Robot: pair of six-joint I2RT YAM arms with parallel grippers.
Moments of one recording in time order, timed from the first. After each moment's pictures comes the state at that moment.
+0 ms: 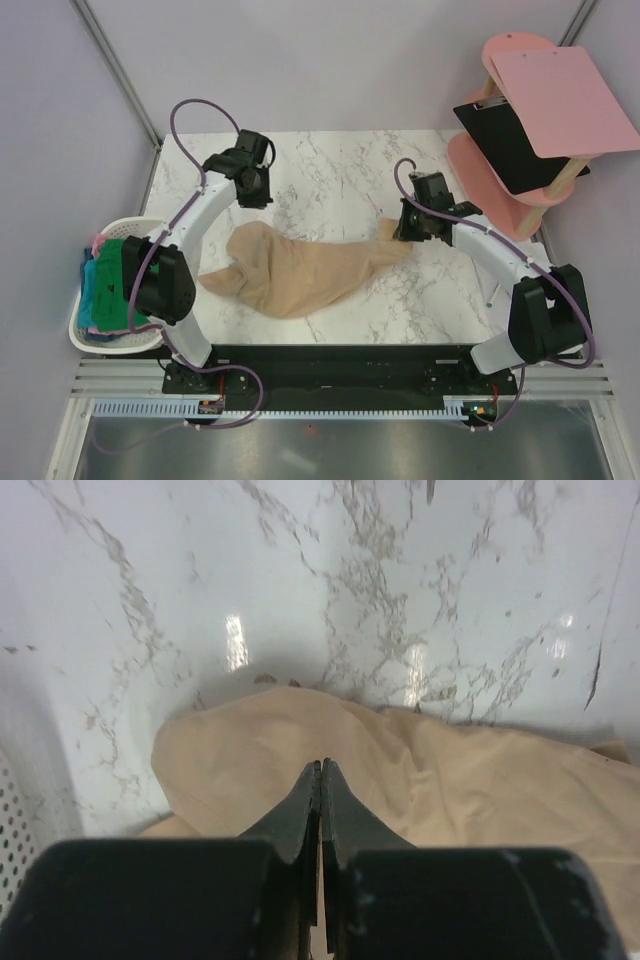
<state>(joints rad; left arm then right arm) -0.34 1.74 1.53 -0.84 -0.15 -0.33 0.34 1.47 1.01 -0.48 -0.08 0.44</state>
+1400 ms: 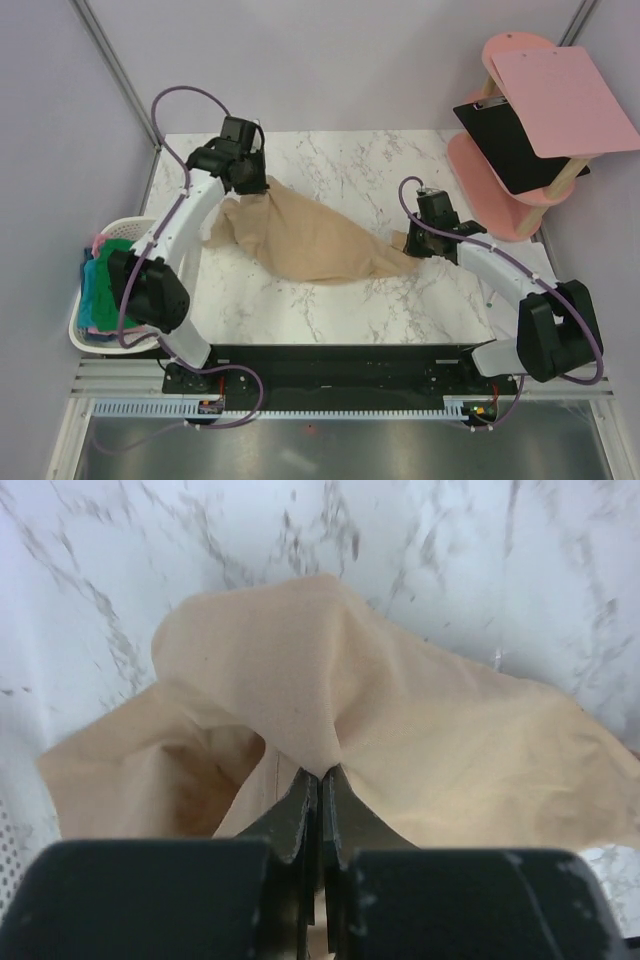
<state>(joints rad) -0.31 1.69 1.61 -0.84 -0.06 -0.32 0.34 1.38 0.86 -0.42 0.02 0.44</state>
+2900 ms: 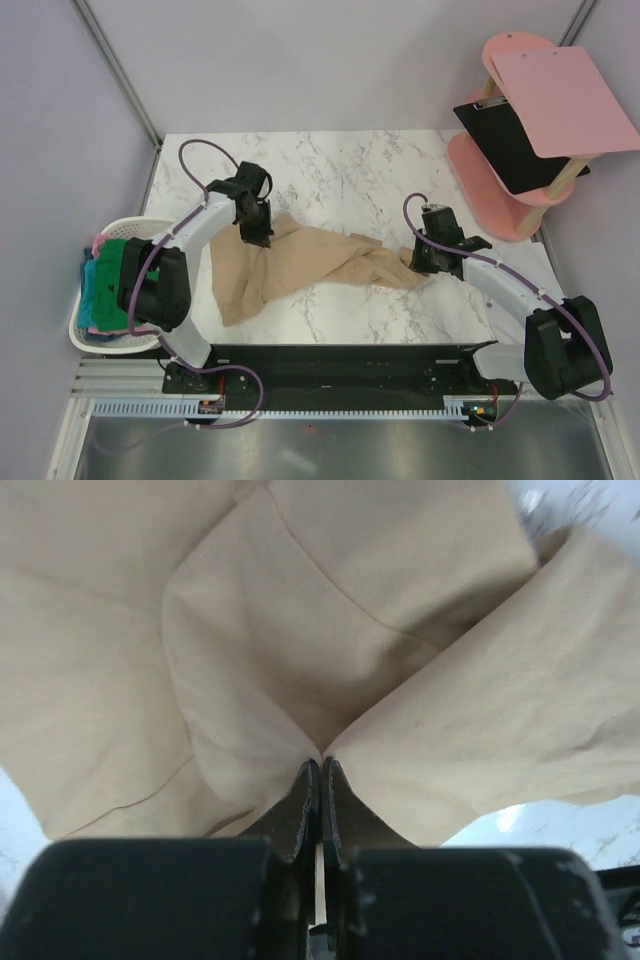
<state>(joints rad) -0.32 1.68 1.24 -0.80 0.06 -0.40 0.34 1.29 0.74 -0.43 0.02 0.43</state>
